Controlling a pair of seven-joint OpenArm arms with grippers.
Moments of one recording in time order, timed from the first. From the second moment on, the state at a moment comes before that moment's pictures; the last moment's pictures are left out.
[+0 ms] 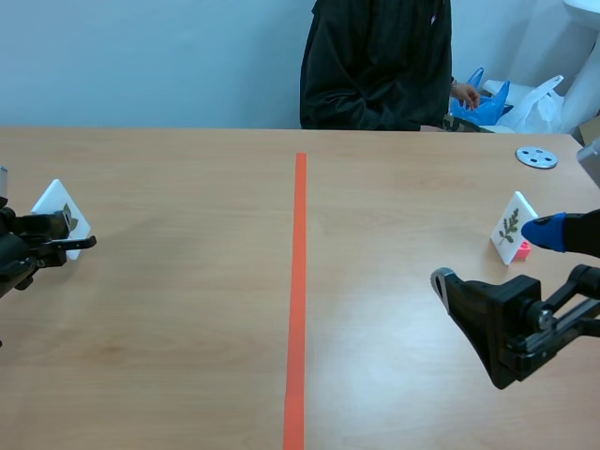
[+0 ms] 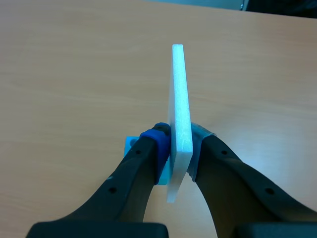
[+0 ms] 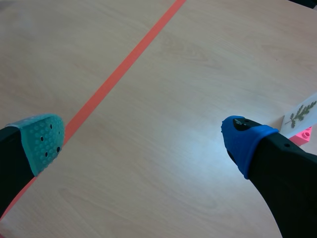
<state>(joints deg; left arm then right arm) -13.3 -27.9 14.6 41.6 -34.3 -10.4 -20.6 -39.3 26.7 12.2 119.5 22.6 26.4 -13.7</state>
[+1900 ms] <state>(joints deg) 26.7 -37.0 3.0 105.9 -25.4 -25.2 -7.0 -39.3 26.7 12.2 119.5 23.0 26.4 -13.7</state>
